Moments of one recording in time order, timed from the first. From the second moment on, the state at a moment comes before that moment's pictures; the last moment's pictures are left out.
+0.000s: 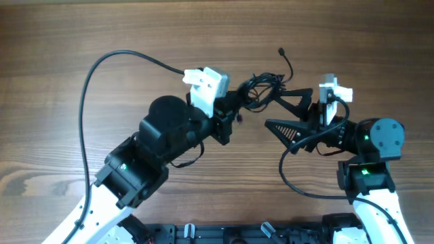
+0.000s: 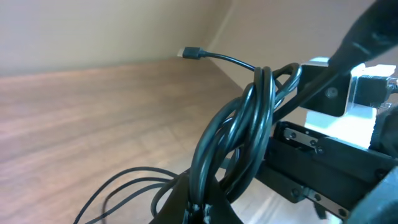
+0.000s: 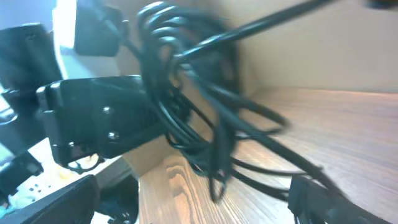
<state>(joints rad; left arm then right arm) -0.72 1.05 1.04 -0.24 0.16 -0.35 0.06 0.91 0.53 0.57 -1.12 0.72</state>
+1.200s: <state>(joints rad) -0.72 1.03 1.04 -0.13 0.24 -0.29 -0.14 0.93 0.53 0.81 -1.56 0.44</state>
